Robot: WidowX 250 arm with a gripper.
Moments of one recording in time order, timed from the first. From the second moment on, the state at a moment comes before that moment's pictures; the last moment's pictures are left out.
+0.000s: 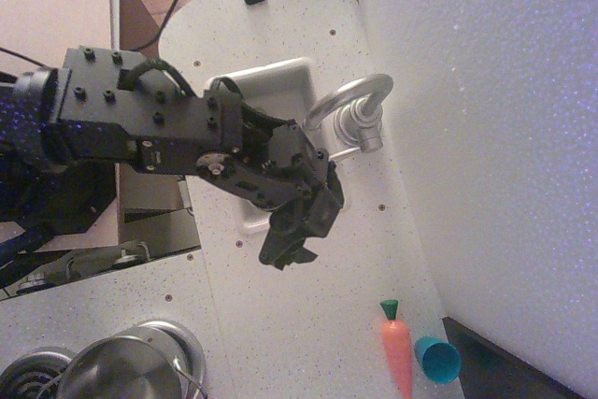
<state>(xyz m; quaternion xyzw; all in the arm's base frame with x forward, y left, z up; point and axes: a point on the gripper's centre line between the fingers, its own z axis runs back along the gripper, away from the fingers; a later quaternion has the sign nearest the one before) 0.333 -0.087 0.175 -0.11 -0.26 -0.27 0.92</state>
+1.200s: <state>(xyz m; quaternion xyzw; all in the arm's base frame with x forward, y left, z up) 0.354 -0.042 0.150 -0.20 -0.30 -0.26 0.89</state>
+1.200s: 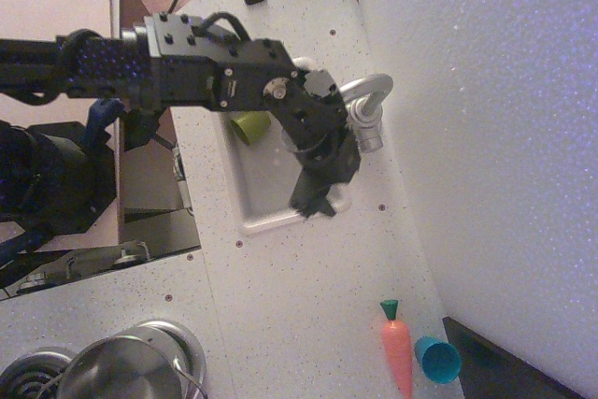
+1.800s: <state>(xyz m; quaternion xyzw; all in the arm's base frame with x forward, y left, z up) 0.343 0.055 0.189 -0.38 -0.43 -0.03 0.82</state>
